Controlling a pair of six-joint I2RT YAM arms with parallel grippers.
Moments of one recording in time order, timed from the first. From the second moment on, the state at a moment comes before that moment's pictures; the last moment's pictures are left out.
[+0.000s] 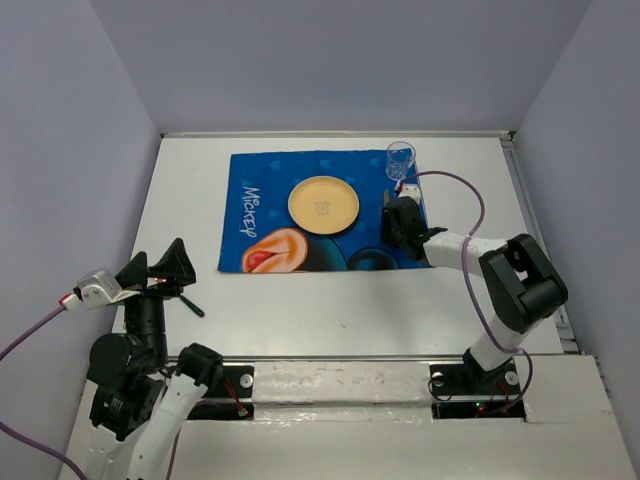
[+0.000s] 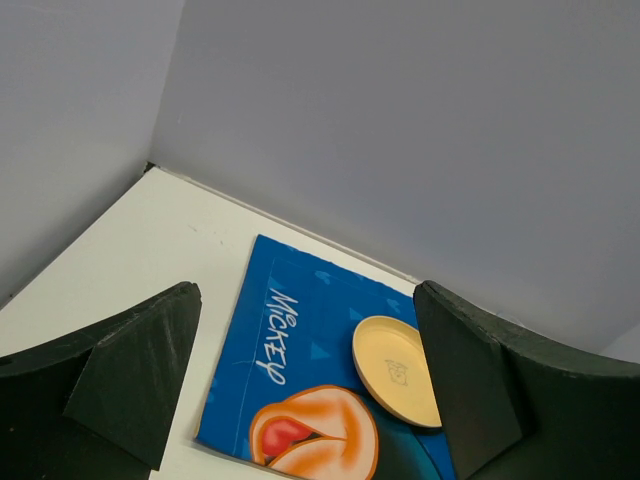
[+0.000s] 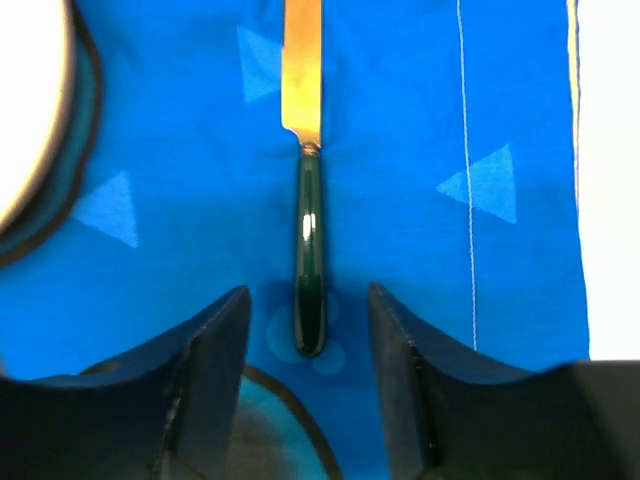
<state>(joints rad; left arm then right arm) -0.44 0.03 0.68 -0.35 -0.59 -0.31 0.49 1.69 0.86 0.08 0.36 0.38</state>
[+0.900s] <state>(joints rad) -0.44 0.07 0.68 -0.35 -0.60 -0.31 1.04 1.72 1.16 0.04 0.18 0.45</state>
